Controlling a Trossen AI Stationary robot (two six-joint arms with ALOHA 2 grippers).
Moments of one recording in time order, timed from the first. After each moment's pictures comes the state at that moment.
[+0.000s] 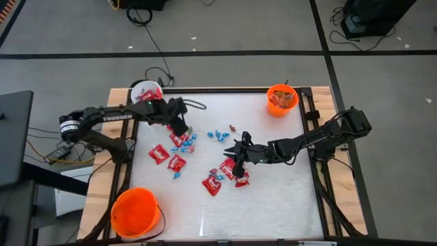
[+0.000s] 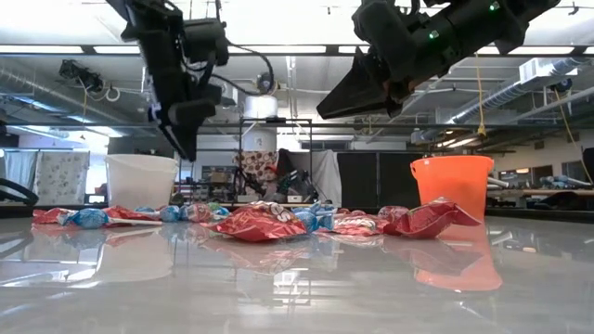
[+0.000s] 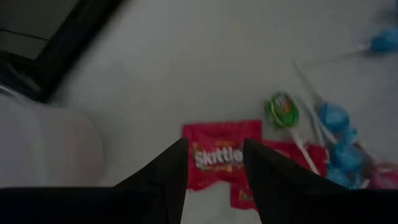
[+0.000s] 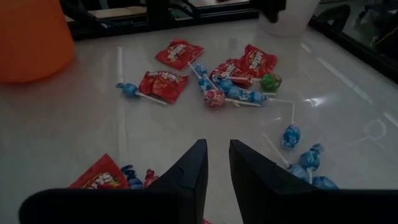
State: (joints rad) left arm 0.37 1.34 0.93 -0.78 -0.34 -0.28; right arm 0.21 1.57 0.80 0.27 0.42 0.27
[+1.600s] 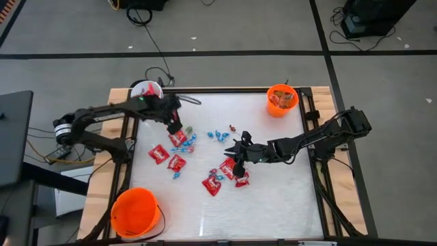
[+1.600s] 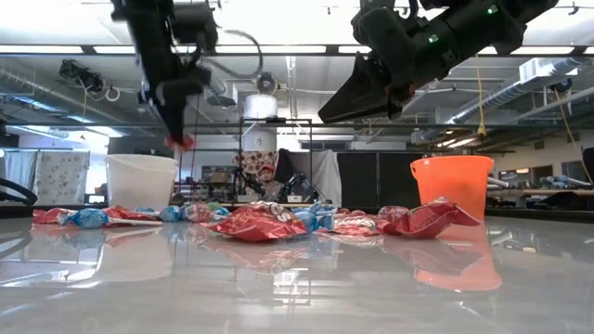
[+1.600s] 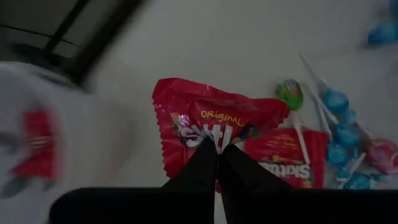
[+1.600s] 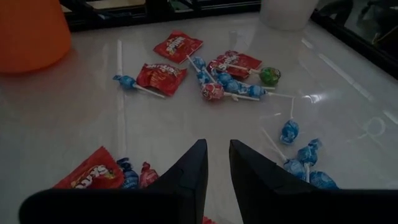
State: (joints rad) left arm 0.44 1.25 1.01 -0.94 -0.31 -0.22; right arm 0.20 1.57 0.80 0.24 0.40 0.26
